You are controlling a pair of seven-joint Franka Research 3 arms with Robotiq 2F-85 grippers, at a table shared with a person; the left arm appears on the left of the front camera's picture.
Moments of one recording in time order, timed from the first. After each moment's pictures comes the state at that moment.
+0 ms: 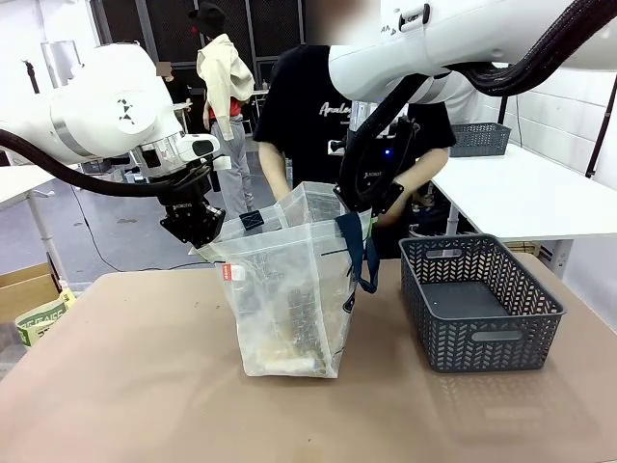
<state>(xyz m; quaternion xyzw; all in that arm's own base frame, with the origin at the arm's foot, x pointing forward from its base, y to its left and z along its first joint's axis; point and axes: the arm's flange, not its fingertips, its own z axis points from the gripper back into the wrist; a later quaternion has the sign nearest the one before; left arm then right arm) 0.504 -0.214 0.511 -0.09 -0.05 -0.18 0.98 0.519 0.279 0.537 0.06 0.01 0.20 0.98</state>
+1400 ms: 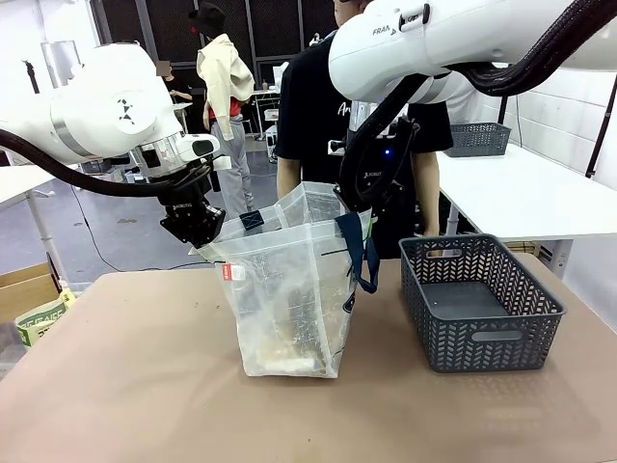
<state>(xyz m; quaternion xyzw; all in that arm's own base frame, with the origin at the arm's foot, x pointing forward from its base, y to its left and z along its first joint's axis) 0.504 -0.214 0.511 -0.09 -0.05 -0.18 0.98 0.519 0.279 0.537 0.06 0.01 0.20 0.98</state>
